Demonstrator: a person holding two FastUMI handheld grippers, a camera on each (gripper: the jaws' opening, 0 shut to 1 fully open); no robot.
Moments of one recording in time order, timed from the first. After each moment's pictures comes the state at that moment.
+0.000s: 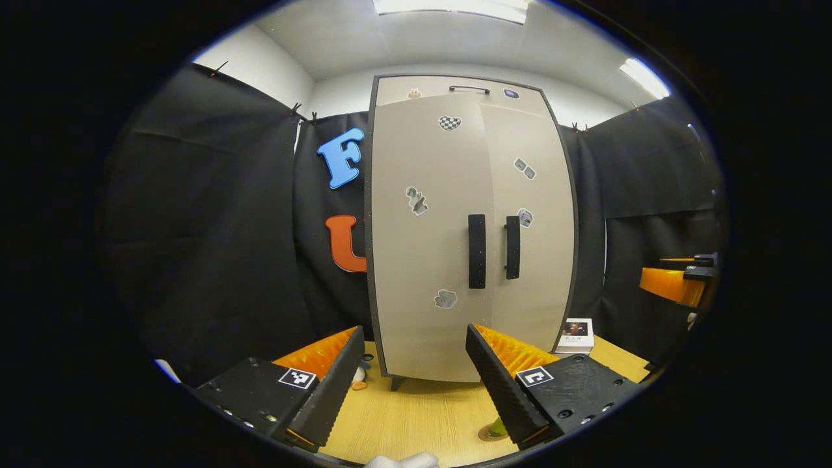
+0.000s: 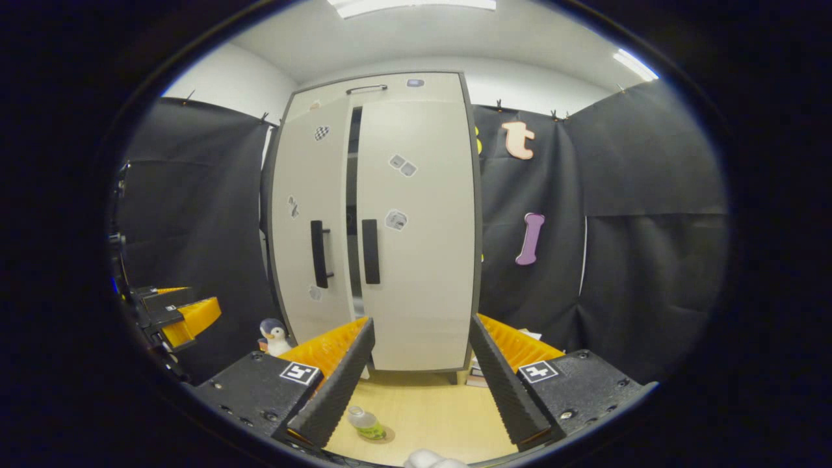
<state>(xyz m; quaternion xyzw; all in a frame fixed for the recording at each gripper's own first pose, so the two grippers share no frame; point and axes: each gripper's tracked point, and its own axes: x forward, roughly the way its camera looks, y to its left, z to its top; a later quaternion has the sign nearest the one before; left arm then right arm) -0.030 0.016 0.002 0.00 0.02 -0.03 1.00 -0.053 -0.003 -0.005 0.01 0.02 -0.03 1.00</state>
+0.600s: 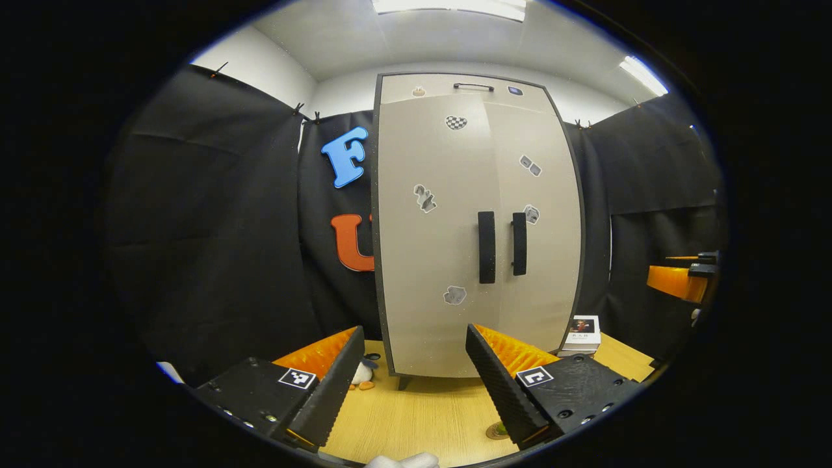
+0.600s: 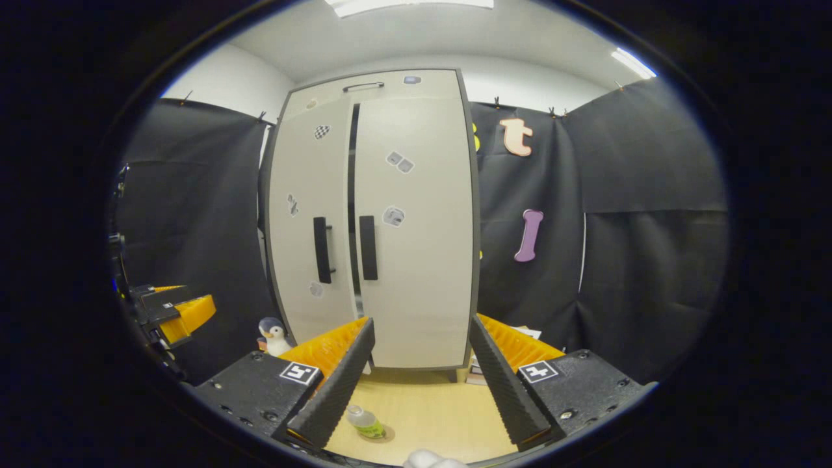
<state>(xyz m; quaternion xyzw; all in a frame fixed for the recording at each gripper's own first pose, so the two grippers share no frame) -0.026 0.028 -0.002 0.01 0.03 -0.02 1.00 -0.050 -0.005 -0.008 0.01 0.02 -0.03 1.00</state>
